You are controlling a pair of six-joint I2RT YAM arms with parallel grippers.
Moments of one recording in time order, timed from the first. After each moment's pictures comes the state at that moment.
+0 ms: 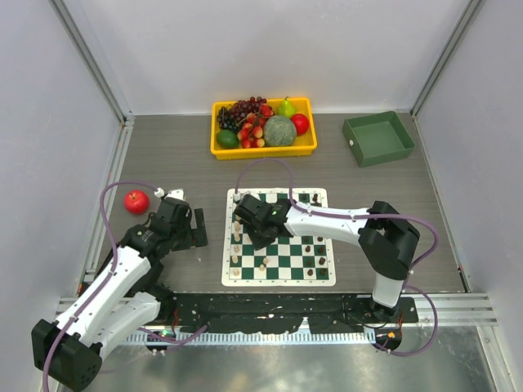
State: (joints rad) left arm -0.44 0.83 0.66 -0.80 -0.20 -0.52; right arm 1.06 1.78 1.24 -0.57 0.10 0.51
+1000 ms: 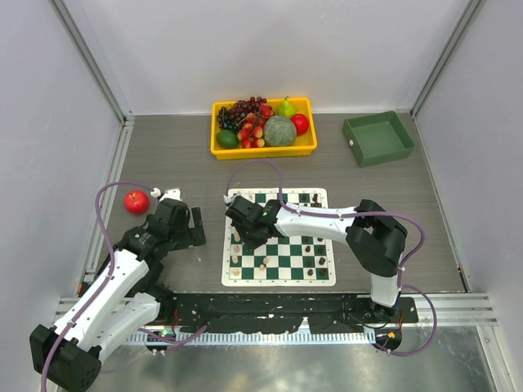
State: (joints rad) left arm -0.44 0.80 0.66 -0.81 -0.24 -0.53; right arm 1.09 1.88 1.32 -0.56 0.08 0.49
